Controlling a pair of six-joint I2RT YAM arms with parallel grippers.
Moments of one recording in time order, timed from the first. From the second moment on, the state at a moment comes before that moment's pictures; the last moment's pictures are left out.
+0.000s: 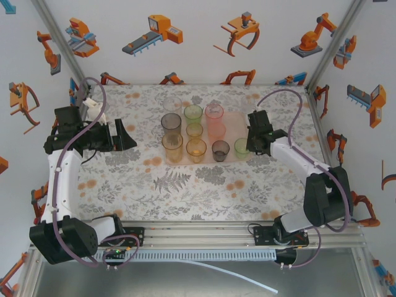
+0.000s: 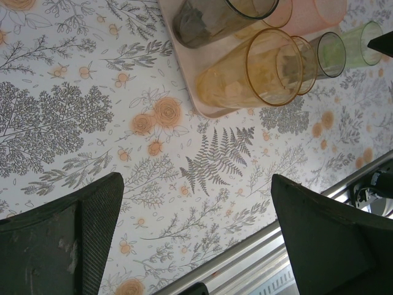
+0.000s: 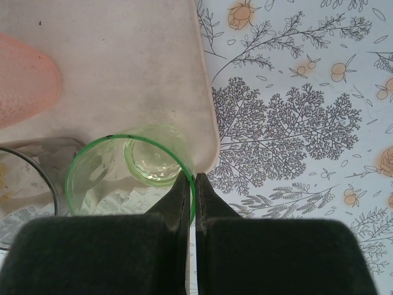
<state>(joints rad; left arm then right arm) 0.15 1.16 1.15 -0.89 0.65 0.09 0.35 1.47 0.98 -0.46 0.20 0.39</state>
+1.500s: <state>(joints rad) 0.15 1.15 1.15 -0.89 0.65 0.09 0.35 1.47 0.98 -0.50 0.20 0.43</state>
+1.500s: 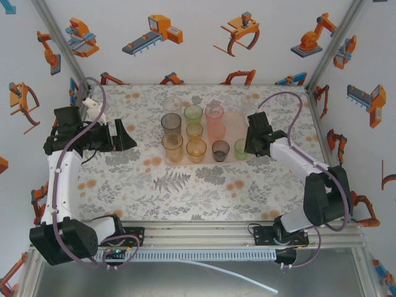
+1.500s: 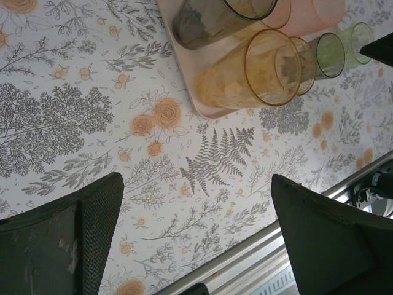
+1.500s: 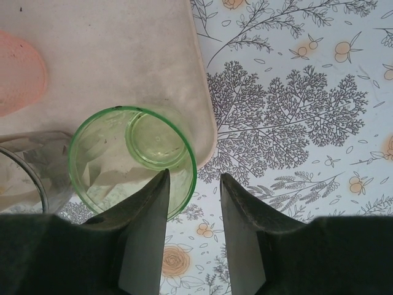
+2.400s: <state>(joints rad) 0.13 1.15 1.15 -0.89 0.65 0.09 0.28 1.39 1.28 -0.65 0.24 0.33</state>
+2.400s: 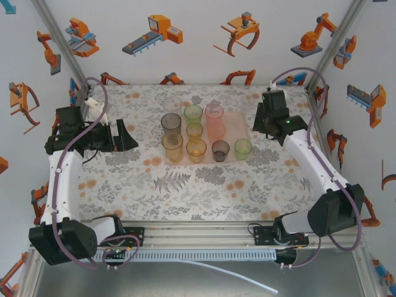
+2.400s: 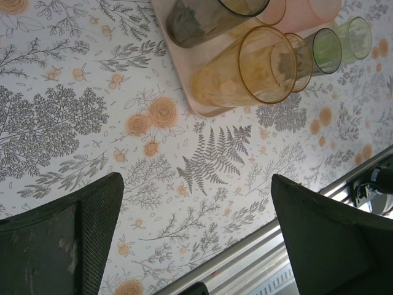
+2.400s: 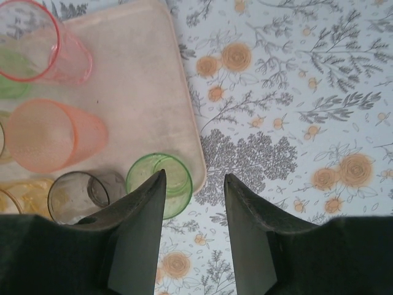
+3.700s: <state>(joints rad) 0.21 1.22 1.15 -0.89 0.62 0.11 0.09 2.23 1.92 -0.39 0.06 0.23</state>
